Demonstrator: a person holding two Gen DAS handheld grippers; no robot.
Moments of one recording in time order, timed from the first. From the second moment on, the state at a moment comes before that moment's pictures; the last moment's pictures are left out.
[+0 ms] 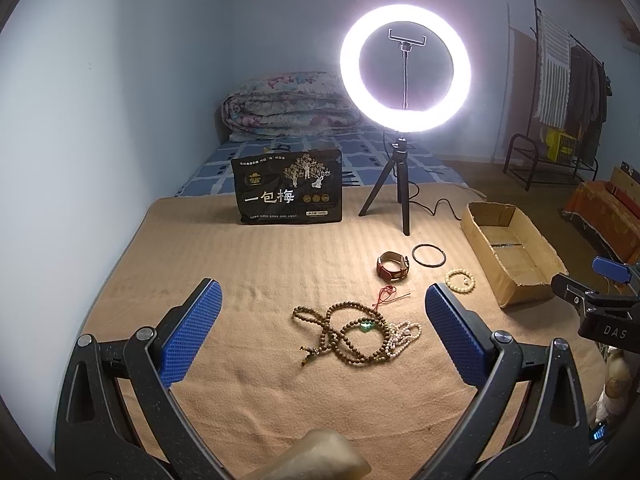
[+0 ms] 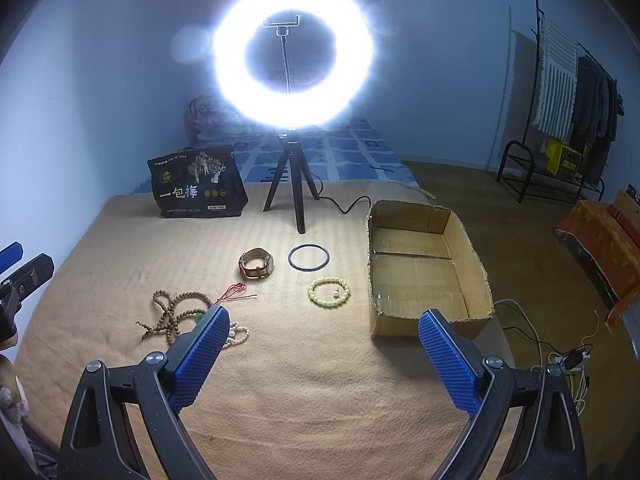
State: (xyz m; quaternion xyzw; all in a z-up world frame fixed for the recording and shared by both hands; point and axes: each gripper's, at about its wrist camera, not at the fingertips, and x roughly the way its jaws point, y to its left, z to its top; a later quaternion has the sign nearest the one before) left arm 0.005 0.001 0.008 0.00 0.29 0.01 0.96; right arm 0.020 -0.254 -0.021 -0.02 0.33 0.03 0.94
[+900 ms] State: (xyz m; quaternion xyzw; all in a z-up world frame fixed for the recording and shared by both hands) left arm 0.001 0.002 0.008 0.00 0.29 0.01 0.96; right arm 0.022 -0.251 -0.022 -0.01 0.34 0.04 0.94
